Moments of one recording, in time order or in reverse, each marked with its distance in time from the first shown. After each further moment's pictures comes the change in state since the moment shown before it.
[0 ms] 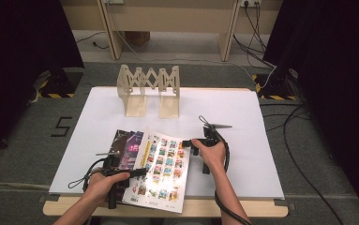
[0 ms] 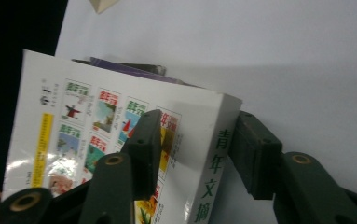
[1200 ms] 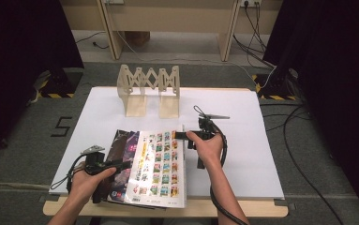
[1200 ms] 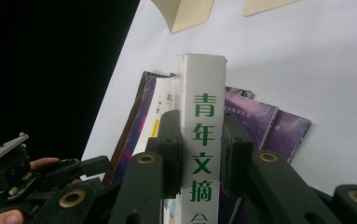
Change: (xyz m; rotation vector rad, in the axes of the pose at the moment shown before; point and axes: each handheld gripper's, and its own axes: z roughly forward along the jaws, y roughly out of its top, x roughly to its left) left arm 0.007 0.013 -0.043 -0.134 0.236 0.173; right arm 0.059 0.008 -0.026 -0.047 0.114 -0.085
